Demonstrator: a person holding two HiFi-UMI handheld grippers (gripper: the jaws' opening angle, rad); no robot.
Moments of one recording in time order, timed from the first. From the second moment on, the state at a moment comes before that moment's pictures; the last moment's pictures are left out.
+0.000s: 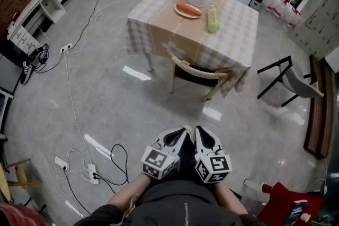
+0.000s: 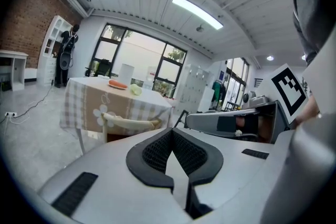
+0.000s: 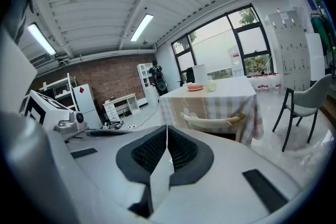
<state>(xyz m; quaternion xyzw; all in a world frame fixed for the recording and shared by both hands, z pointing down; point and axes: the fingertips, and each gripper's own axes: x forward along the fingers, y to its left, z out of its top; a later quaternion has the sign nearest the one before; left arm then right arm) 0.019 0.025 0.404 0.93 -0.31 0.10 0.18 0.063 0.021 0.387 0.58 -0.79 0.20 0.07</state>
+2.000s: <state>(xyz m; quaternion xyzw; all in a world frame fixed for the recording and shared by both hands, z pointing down) 0.102 -0.233 0.454 0.90 -0.36 0.13 0.20 0.146 -0.261 0.466 0.39 -0.87 0.11 0.27</state>
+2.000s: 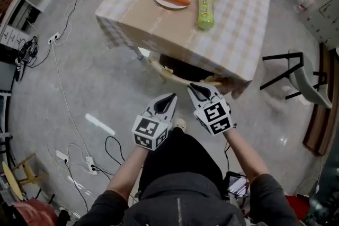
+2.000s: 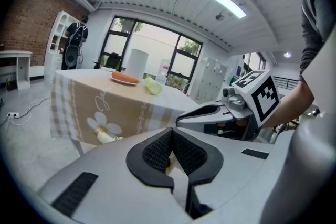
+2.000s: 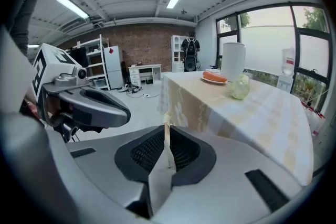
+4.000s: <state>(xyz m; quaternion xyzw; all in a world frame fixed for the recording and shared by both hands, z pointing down) 0.092 -0.276 0.558 0.86 -0.40 0.17 0.27 0.136 -0.291 0.656 0.15 -0.78 -0.01 0.60</state>
